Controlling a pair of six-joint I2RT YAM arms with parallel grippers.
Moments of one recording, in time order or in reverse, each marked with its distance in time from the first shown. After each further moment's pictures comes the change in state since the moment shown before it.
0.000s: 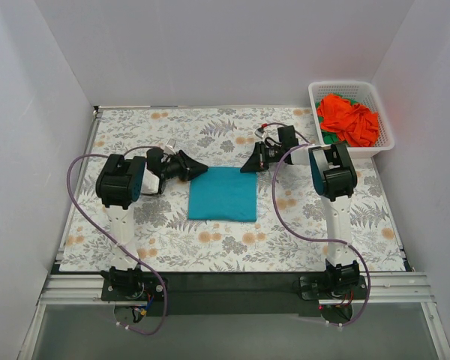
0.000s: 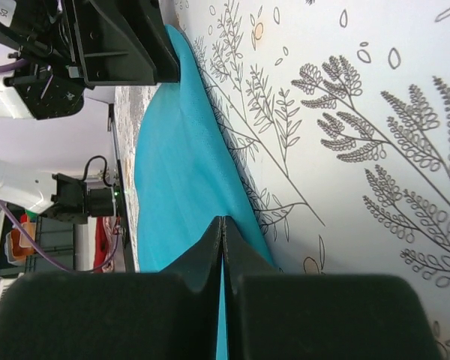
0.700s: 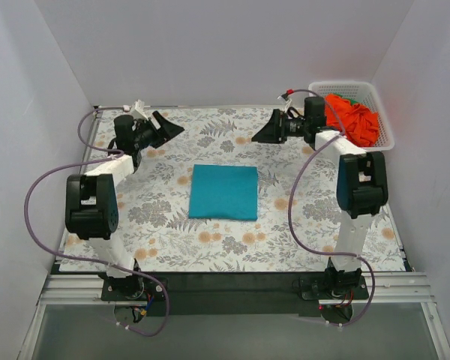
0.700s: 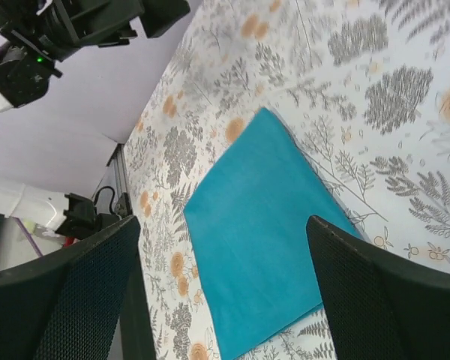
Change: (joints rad) left arm 0.162 -0.389 0.117 -0.436 -0.144 0.360; right arm -0.087 -0.312 -0.027 -0.020 0.018 0.005
